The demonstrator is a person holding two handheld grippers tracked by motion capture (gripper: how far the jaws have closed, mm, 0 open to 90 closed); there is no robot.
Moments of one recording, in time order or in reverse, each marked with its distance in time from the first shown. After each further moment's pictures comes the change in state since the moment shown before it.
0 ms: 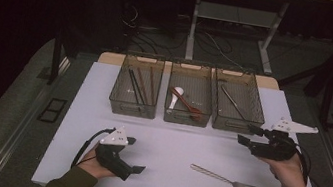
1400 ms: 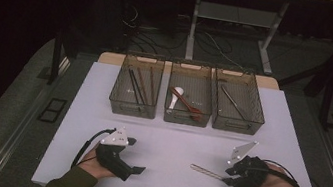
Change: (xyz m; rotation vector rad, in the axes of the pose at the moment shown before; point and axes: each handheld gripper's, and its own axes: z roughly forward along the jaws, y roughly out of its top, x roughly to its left) left arm 0.000 0.000 0.001 0.009 -0.005 -0.002; right arm 0.068 -0.024 0.036 0.649 0.179 -0.429
